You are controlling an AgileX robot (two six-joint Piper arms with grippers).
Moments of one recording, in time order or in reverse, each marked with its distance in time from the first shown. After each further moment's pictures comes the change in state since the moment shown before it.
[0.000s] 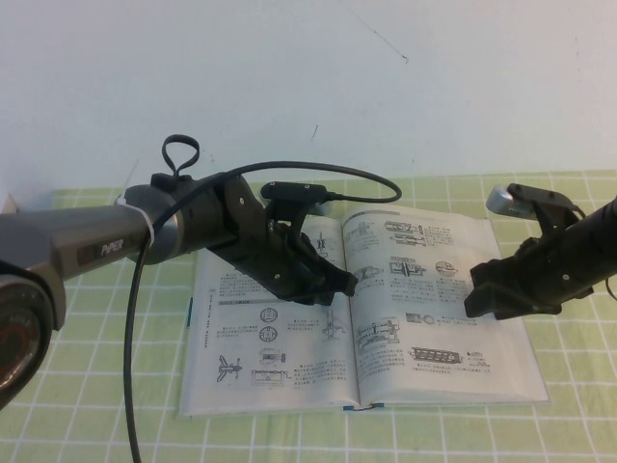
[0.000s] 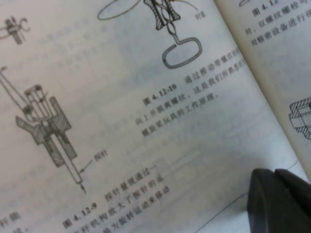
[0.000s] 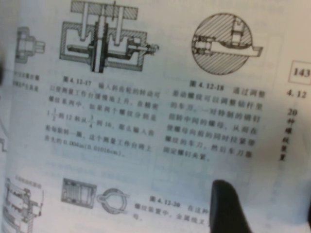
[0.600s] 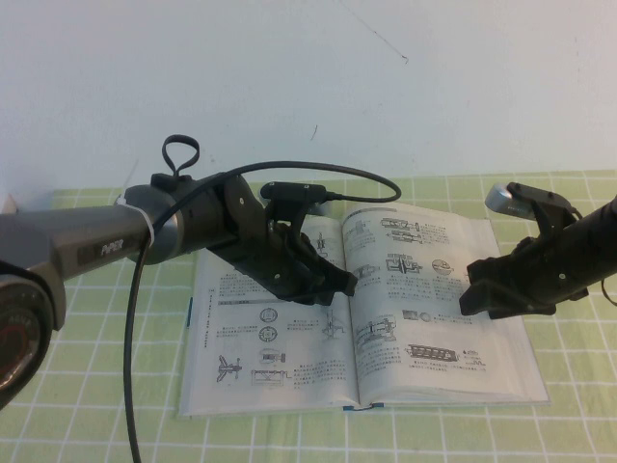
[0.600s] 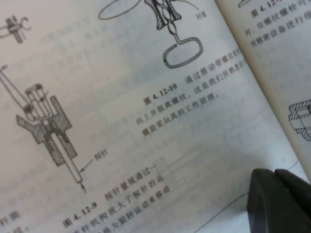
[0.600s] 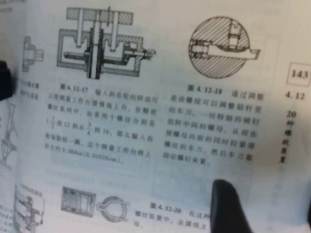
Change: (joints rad) right arm 0.000 0.008 0.000 0.054 0.004 -0.016; left arm 0.000 0.000 0.000 0.000 0.000 -0.005
